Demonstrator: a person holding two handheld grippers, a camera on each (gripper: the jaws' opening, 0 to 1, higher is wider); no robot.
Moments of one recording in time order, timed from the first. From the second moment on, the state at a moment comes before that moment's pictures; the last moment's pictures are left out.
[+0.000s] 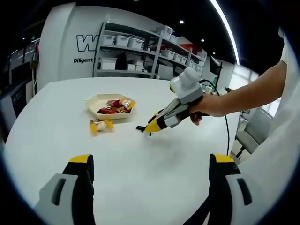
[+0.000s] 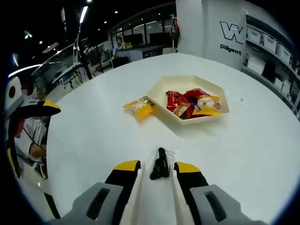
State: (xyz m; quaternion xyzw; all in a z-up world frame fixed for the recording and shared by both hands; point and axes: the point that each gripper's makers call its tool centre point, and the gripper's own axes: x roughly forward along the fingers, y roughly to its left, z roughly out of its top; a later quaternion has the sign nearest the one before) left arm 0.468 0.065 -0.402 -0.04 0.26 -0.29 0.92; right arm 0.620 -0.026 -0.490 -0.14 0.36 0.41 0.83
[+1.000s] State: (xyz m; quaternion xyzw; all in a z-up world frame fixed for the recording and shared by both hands) left arm 0.464 0.071 -0.397 -0.03 0.25 -0.28 0.92; right arm 0.621 -0.044 -0.461 -0.11 0.36 0.38 0.84
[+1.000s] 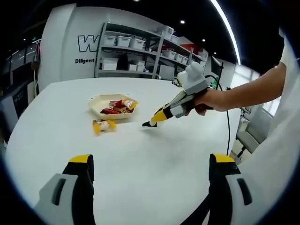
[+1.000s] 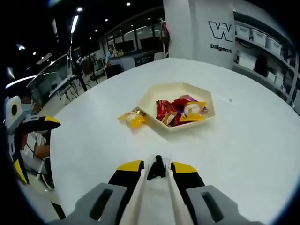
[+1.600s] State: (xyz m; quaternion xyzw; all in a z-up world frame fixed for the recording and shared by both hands) left arm 0.464 0.065 -0.401 -0.05 0.25 -0.28 0.92; right arm 0.612 -0.045 -0.491 -0.20 0.42 0.40 0.79
